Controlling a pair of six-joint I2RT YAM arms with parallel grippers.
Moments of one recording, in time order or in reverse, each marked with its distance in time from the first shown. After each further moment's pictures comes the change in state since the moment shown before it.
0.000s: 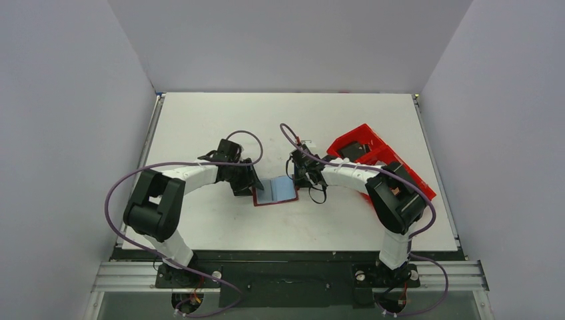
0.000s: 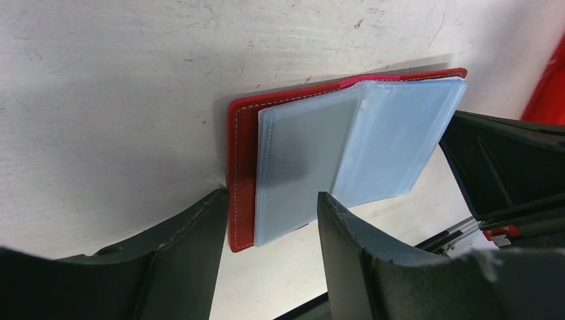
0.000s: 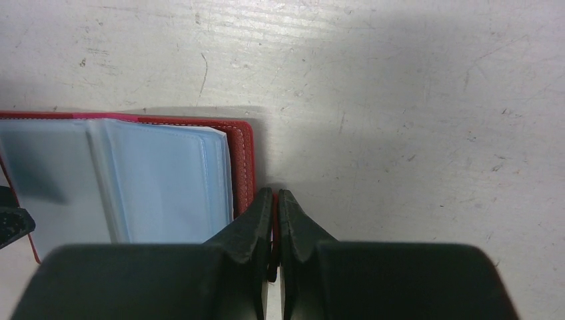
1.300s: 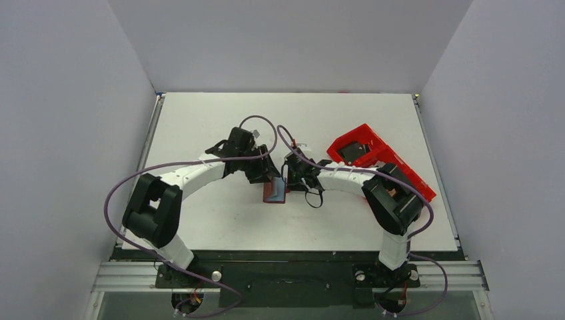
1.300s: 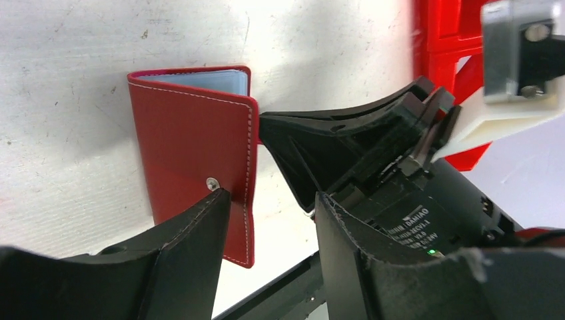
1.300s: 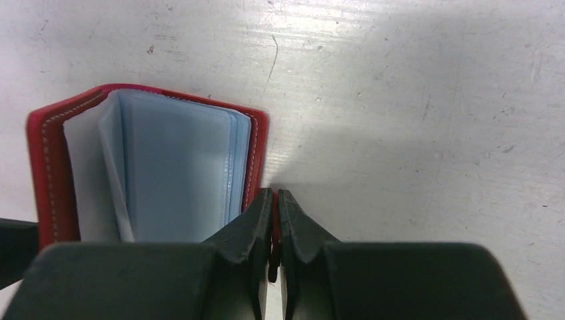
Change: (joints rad) left arm -0.114 -0.053 0.153 -0.001 0.042 -0.070; right arm 0.053 0.008 -0.013 0.070 -0.033 0.105
